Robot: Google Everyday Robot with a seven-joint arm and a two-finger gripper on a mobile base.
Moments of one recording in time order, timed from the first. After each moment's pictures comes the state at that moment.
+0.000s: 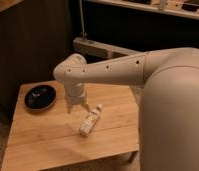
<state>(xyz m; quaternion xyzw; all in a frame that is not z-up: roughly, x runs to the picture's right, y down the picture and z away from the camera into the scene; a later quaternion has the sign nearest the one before) -0.102 0.095 0.704 -0.26 0.23 0.64 0.68</state>
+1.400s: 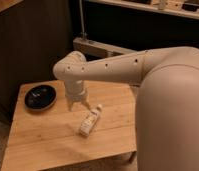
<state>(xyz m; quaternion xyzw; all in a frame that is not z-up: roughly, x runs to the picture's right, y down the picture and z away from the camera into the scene) -0.093 0.077 0.711 -0.24 0.25 0.67 0.66</state>
